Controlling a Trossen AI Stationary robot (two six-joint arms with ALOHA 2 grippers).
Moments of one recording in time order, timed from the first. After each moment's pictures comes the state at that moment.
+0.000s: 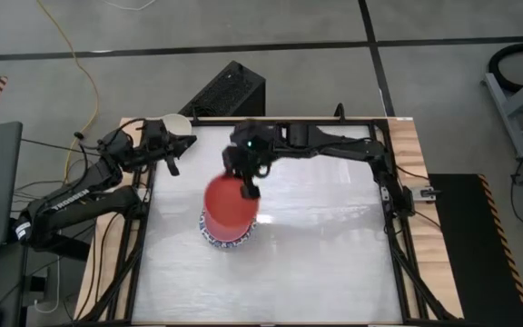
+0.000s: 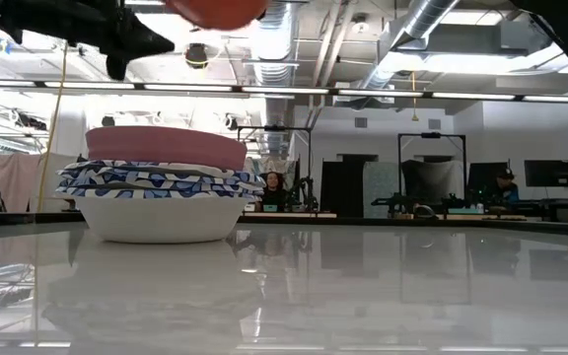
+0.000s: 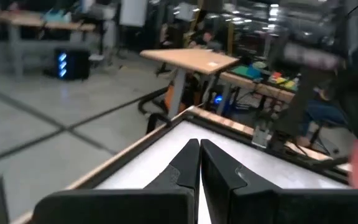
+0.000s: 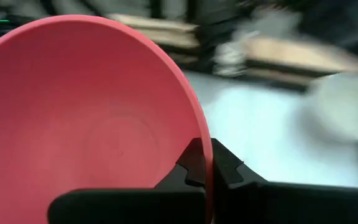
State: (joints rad) left arm 0.64 0.51 0.49 0.11 0.21 -0.23; right arm -0.08 2.05 2.33 -0.87 -0.18 -0.20
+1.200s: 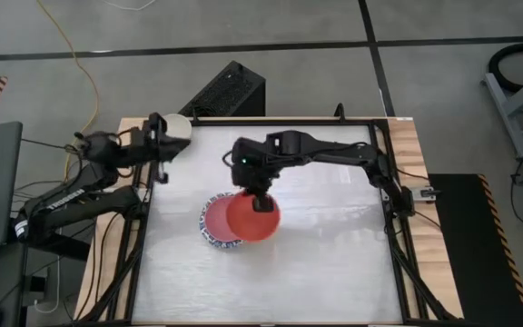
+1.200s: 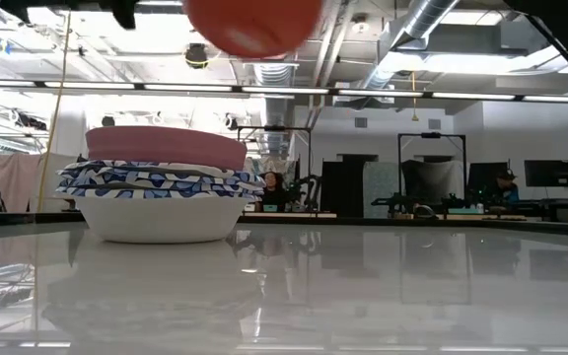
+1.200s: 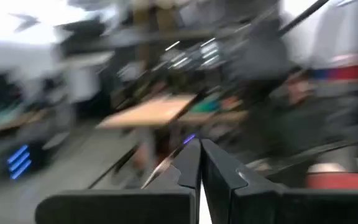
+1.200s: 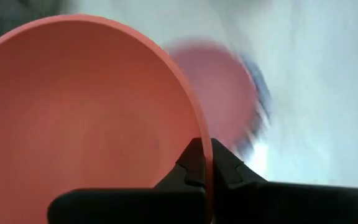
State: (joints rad) left arm 0.60 0.51 0.55 0.29 0.38 -0.04; right arm -0.06 2.10 2.33 -1.16 -0.28 -0.16
